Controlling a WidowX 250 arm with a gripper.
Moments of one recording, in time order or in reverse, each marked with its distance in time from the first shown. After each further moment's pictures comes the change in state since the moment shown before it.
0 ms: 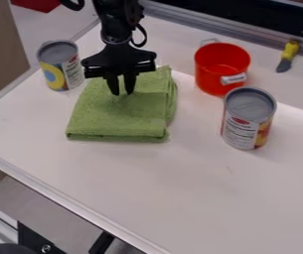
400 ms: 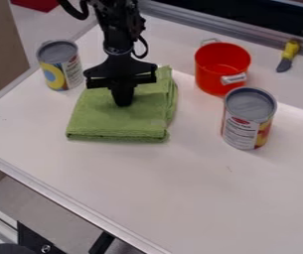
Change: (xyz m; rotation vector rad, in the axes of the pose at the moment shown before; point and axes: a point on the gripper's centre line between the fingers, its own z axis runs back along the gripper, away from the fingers) arm -0.017 -0.006 -0.015 -0.003 0.084 -0.042
